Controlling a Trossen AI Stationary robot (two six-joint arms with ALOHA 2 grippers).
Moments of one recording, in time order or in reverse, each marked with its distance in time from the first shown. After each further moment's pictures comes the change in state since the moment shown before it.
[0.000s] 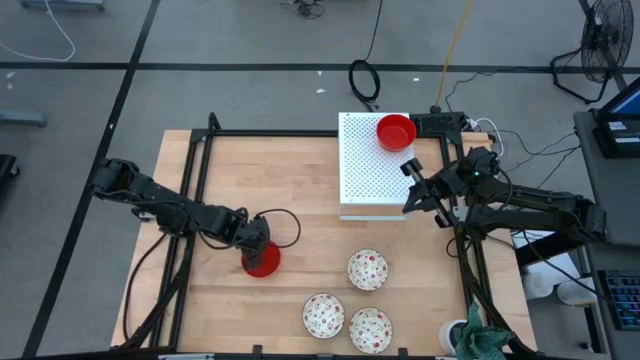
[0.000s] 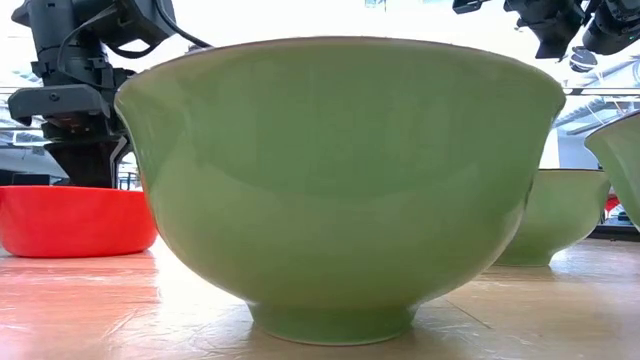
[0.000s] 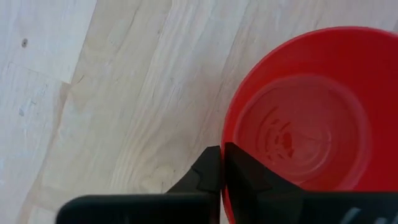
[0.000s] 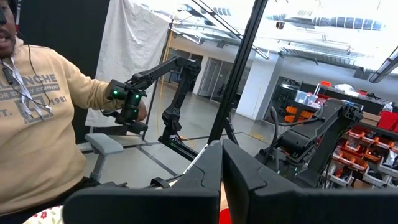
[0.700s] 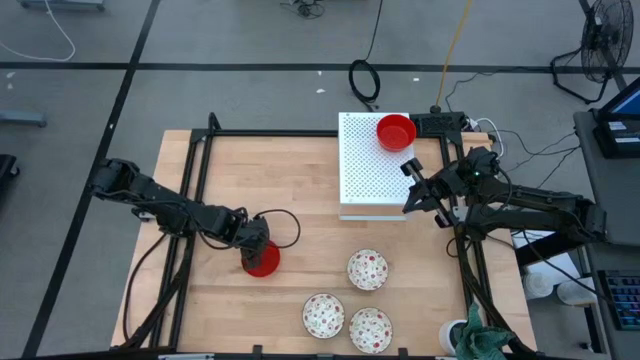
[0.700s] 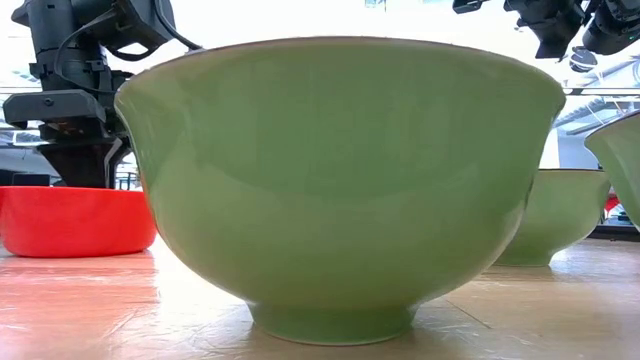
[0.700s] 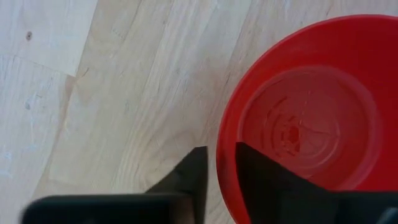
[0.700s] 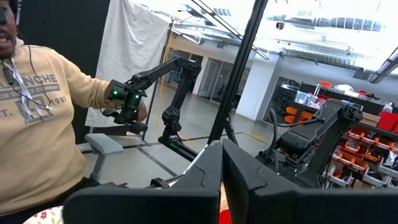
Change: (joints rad) left arm 0.000 0.001 -0.001 -0.004 -0.002 0.007; right arm 0.000 0.000 0.000 0.003 0.000 0.002
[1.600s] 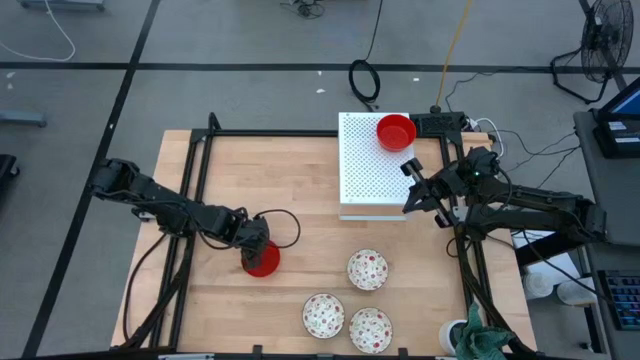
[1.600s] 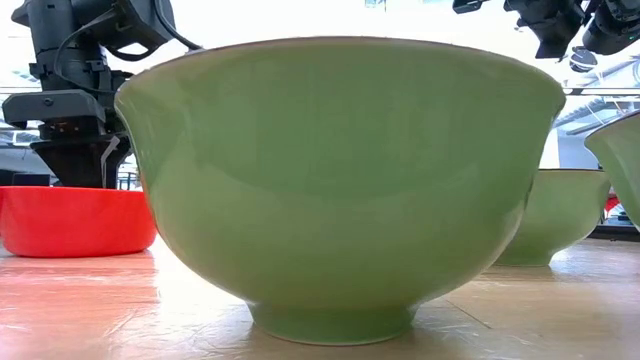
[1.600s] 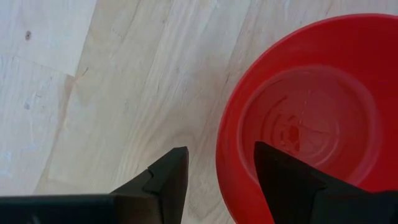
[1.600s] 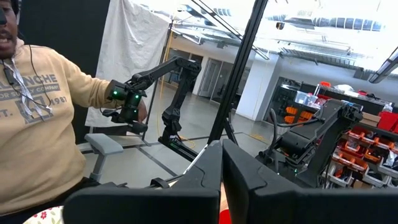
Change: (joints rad) left arm 0.000 0.000 0.000 0.000 0.002 0.001; right arm 0.000 0.000 0.000 0.000 0.000 0.000
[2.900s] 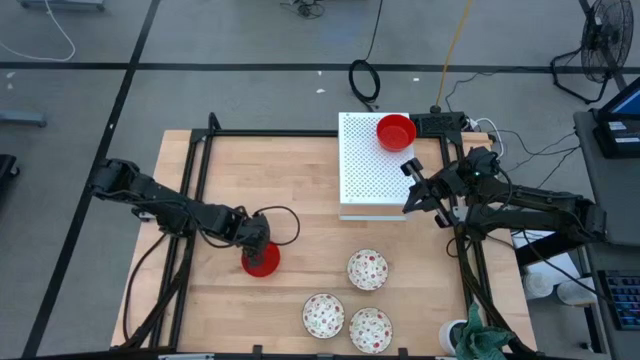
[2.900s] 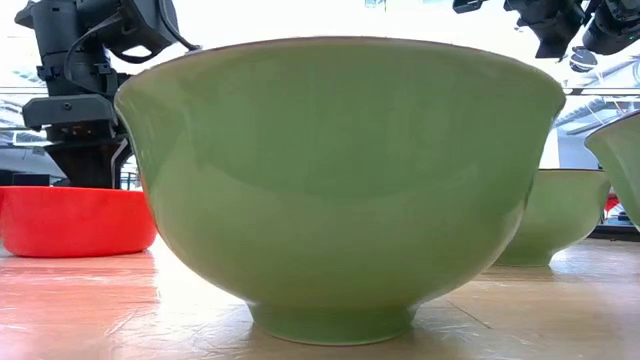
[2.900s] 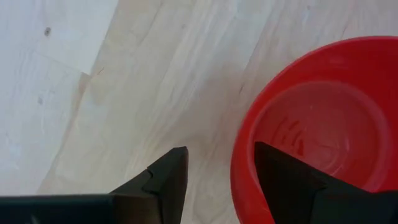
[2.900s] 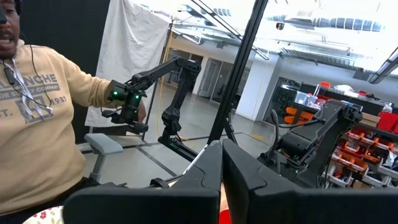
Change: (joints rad) left arm 0.014 0.001 0.000 0.002 -0.023 -0.049; right arm 0.000 0.000 0.000 0.003 0.000 0.000
